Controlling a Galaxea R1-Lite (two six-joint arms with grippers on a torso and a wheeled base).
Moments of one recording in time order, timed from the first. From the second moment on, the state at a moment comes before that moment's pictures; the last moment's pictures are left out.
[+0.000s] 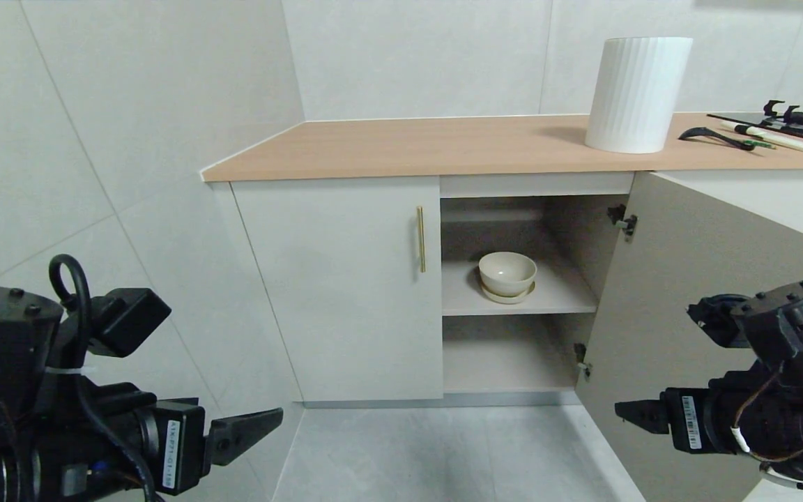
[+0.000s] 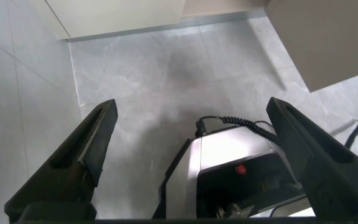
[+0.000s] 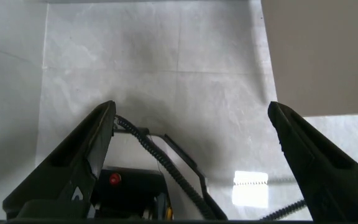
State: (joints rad) left arm -0.52 1.22 -0.66 0.12 0.12 -0.33; right arm 0.56 1.42 -0.67 0.07 -0.27 0.45
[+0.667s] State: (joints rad) left arm -0.52 1.21 -0.66 0.12 0.12 -0.31; right arm 0.56 1.21 -0.76 0.50 -0.28 0.34
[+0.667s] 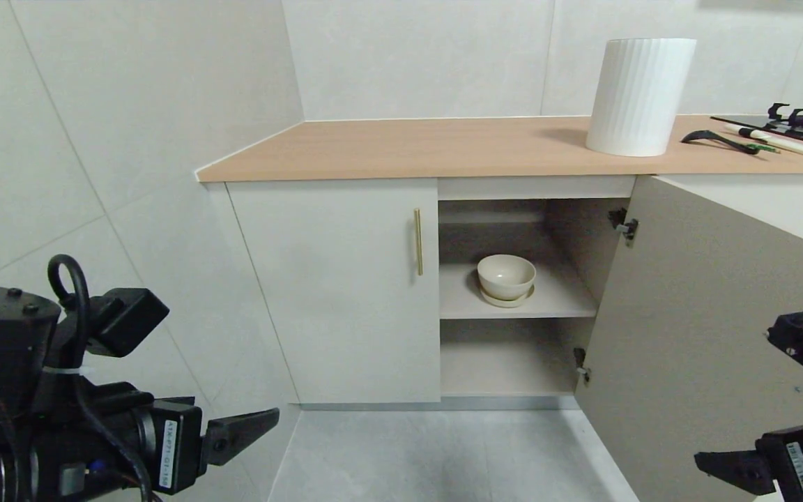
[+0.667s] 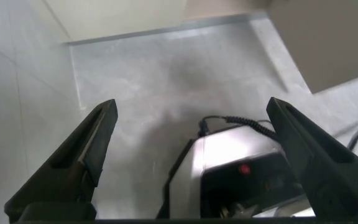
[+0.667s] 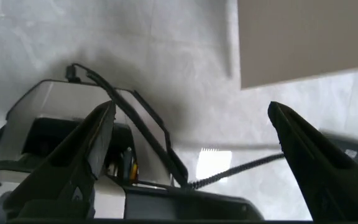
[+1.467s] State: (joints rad) left arm -0.53 1.22 -0.65 0.12 0.12 -0.30; right arm 0.32 1.11 -0.82 0.74 -0.29 0.13
